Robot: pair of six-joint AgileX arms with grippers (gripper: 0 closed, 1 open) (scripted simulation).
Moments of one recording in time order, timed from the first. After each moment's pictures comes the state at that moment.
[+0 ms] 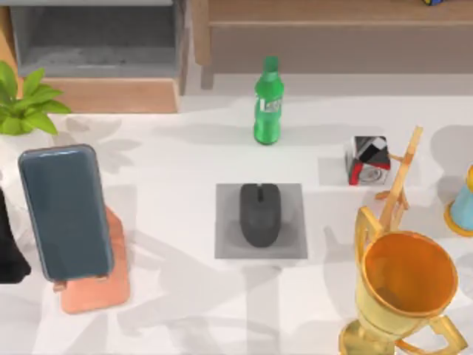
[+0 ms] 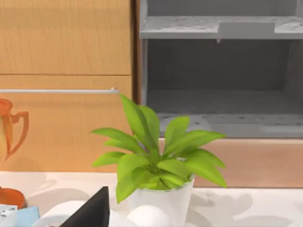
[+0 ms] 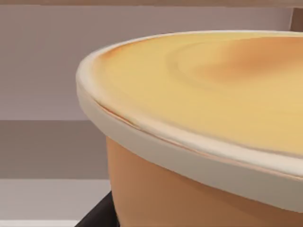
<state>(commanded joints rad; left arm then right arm) 0.00 0.00 0.00 0.00 0.00 0.00 -0.34 2.24 0.65 1.59 -0.30 0.00</state>
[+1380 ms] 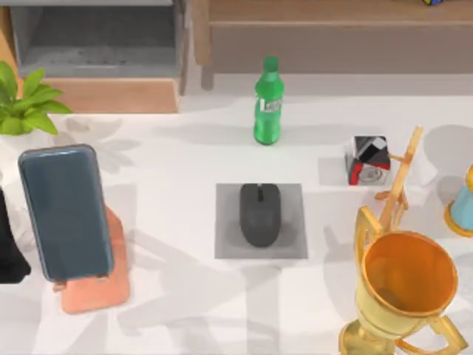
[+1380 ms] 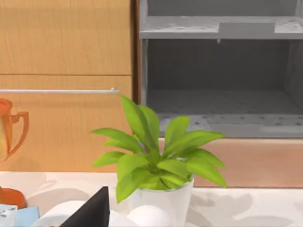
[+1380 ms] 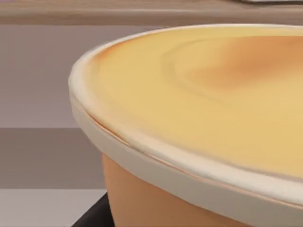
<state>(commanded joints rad) 0.00 0.00 0.00 0.00 0.00 0.00 -0.35 2.19 0.65 1.55 -0.30 0.01</state>
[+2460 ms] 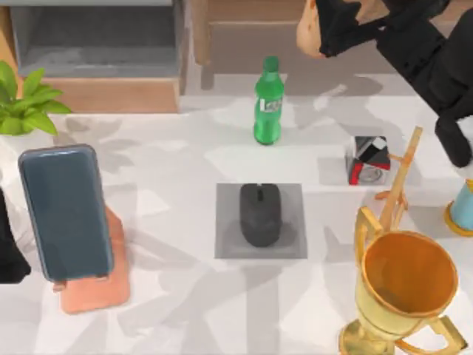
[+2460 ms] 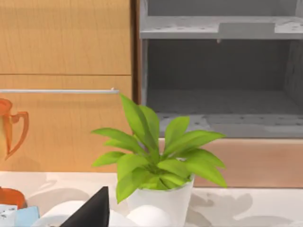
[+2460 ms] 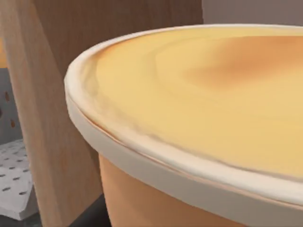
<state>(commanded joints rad) 0.00 0.00 0.00 0.00 0.00 0.00 0.30 1.96 1.01 1.16 -0.25 0.20</state>
